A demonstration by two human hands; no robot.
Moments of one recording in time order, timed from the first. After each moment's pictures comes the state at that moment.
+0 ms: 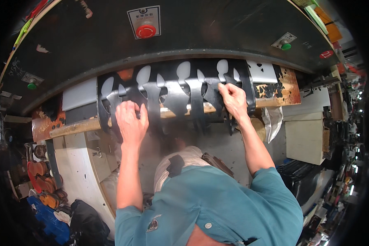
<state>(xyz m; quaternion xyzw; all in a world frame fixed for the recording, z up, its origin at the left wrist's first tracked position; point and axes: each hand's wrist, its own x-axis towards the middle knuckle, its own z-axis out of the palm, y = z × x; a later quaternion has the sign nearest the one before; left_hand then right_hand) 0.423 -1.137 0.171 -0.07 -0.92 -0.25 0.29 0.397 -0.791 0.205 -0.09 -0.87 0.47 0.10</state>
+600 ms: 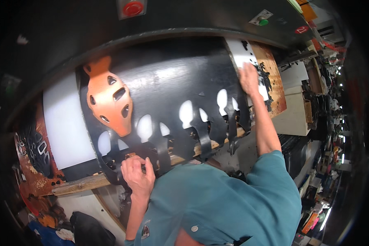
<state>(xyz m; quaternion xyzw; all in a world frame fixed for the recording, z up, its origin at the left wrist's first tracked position) 0.591 -1.143 0.177 -0.10 -0.91 -0.37 0.16 0.402 -0.617 0.182 -0.09 -0.98 -0.04 0.17</state>
